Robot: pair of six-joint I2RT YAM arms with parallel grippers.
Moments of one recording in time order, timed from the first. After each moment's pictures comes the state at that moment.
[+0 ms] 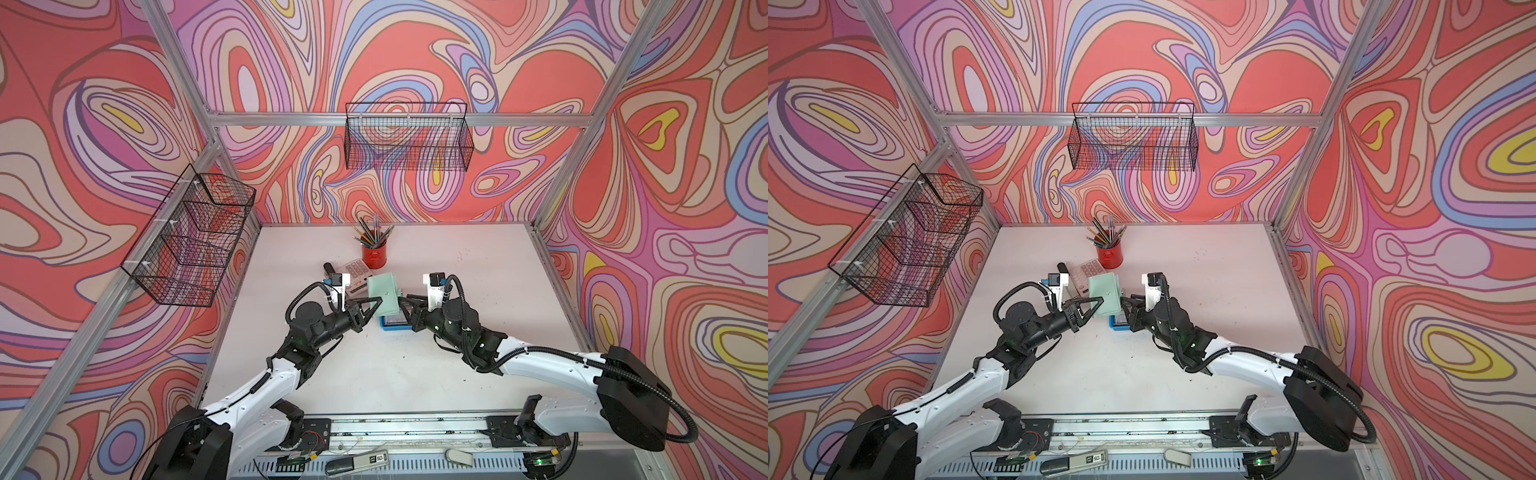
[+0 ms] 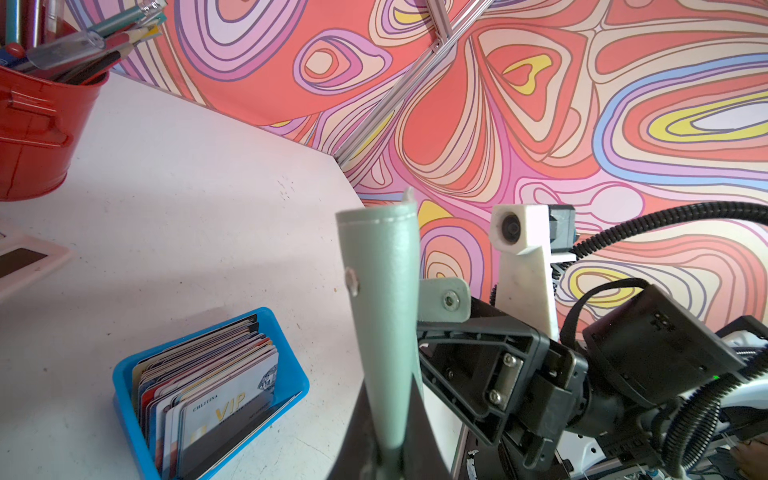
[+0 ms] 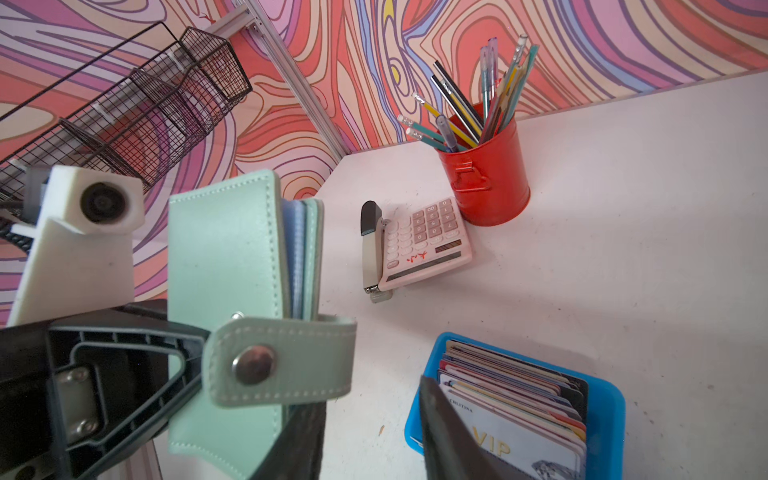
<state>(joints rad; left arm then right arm) -0.44 1.02 0.36 0.62 0.53 -0.80 0.88 1.32 0.64 0.47 0.12 0.58</state>
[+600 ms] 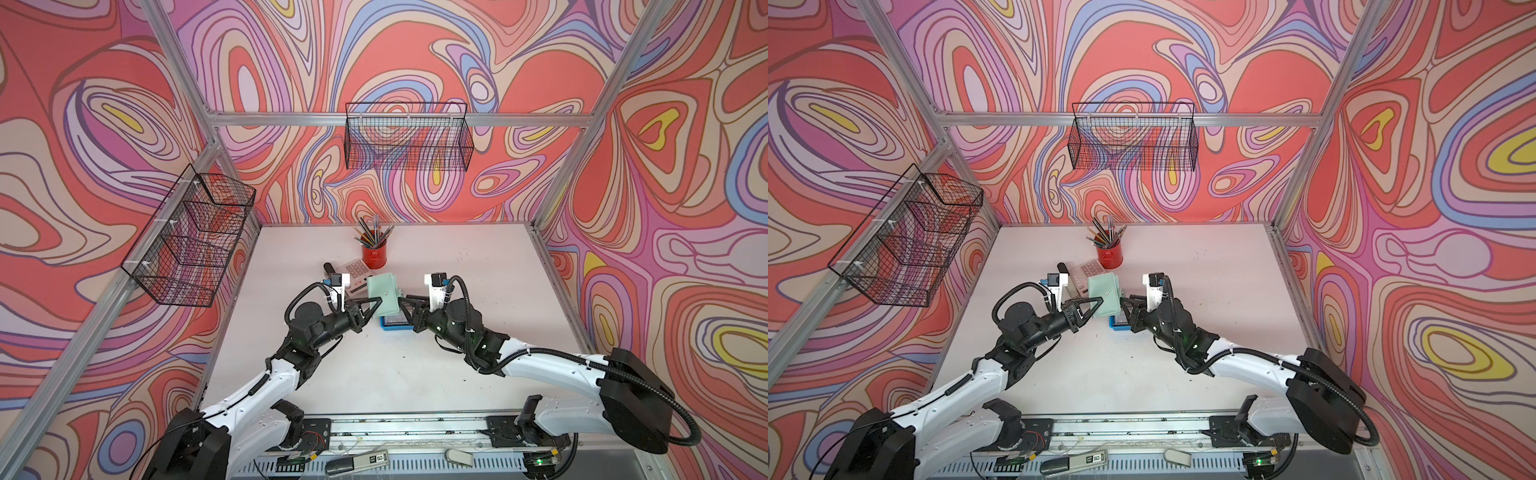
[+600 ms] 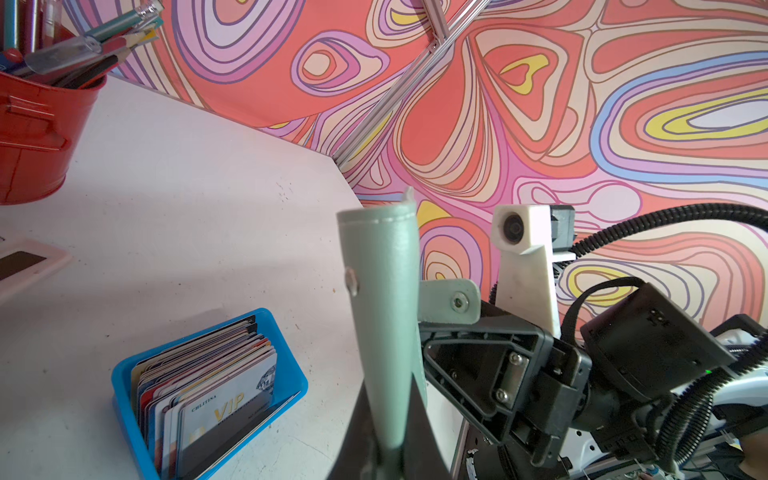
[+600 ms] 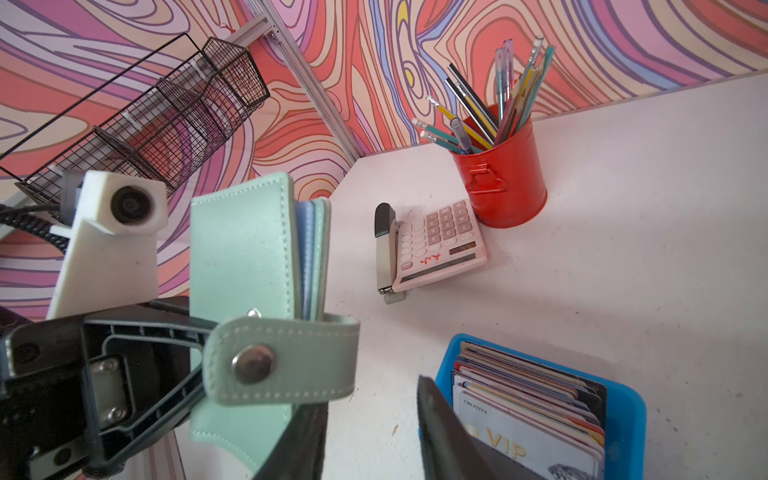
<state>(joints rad) -0.44 1.01 0.36 0.61 0.52 -0.79 0.88 1.30 0.62 0.49 0.08 0.59</state>
